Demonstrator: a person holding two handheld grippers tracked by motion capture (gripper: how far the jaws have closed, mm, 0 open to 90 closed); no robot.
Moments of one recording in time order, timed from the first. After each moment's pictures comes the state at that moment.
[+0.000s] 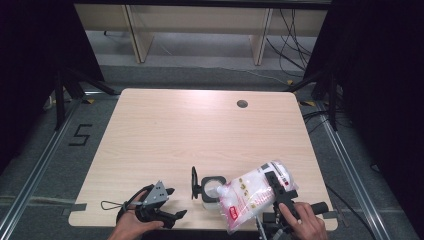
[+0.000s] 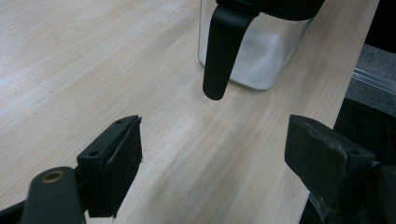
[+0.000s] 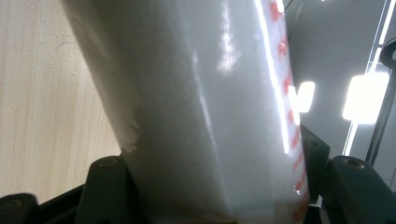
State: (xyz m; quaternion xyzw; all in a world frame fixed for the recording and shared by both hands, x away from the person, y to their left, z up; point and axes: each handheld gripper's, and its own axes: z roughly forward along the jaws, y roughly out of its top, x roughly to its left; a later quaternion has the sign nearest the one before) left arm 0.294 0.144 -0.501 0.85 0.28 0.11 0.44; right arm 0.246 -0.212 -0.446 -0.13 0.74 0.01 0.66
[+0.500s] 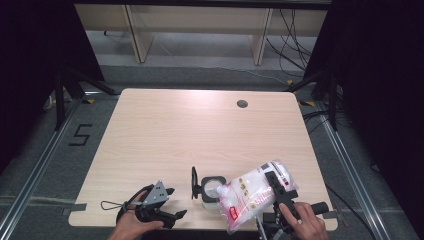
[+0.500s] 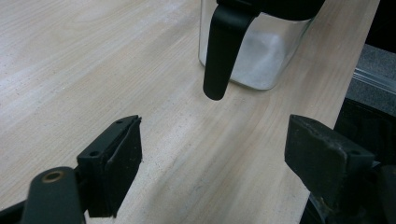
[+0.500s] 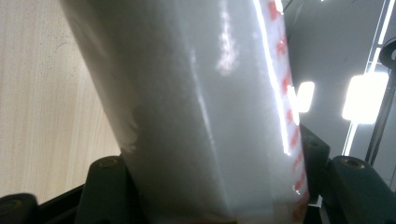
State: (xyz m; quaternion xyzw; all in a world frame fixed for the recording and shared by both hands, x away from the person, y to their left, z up) left arm 0.295 0.144 -0.501 0.85 0.28 0.11 0.44; right arm 0.246 -0.211 -0.445 -0.14 0.74 0.02 0.66
